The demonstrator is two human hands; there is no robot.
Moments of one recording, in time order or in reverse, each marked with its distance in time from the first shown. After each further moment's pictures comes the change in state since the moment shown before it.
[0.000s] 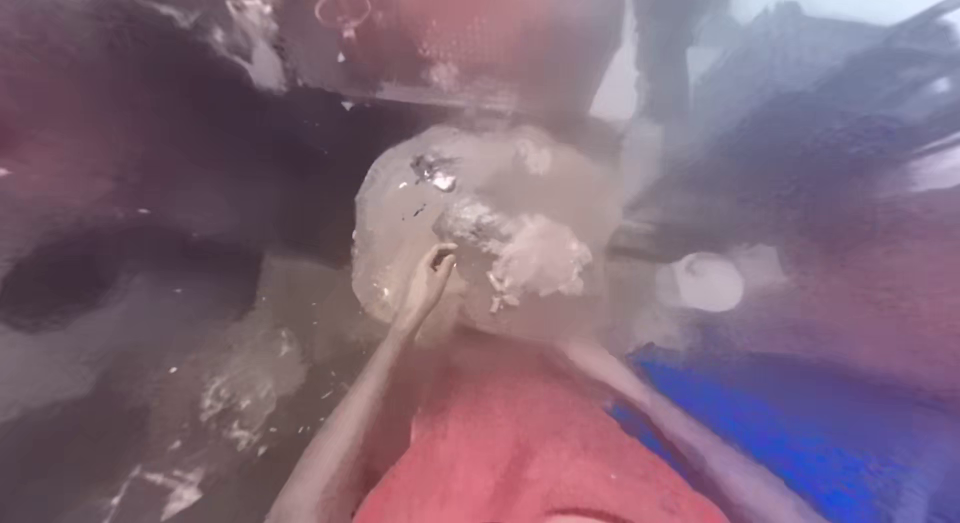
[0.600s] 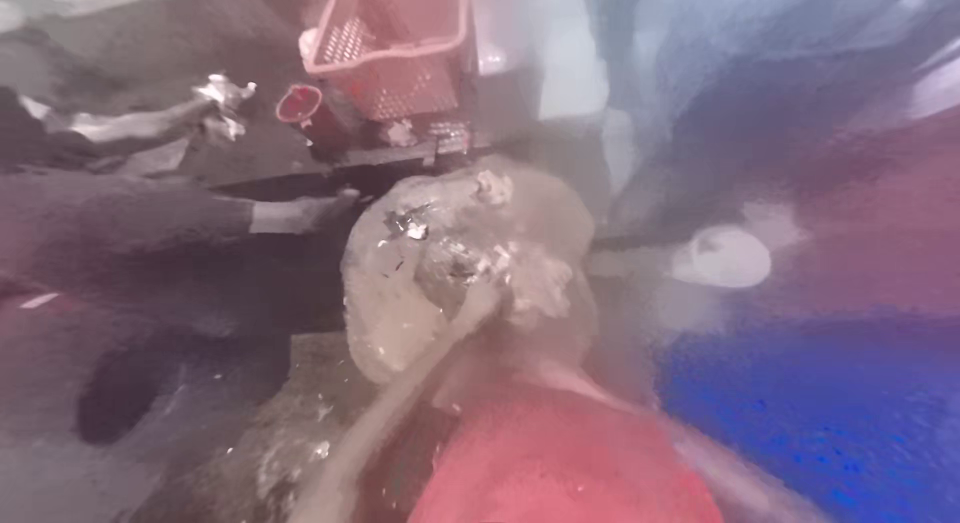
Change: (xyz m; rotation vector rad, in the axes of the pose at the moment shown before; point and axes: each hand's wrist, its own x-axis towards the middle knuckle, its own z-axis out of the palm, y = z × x) left_hand 0.077 0.046 0.128 0.838 -0.612 0.314; right_hand 0.059 0.004 0.010 0.369 0.098 -0.207
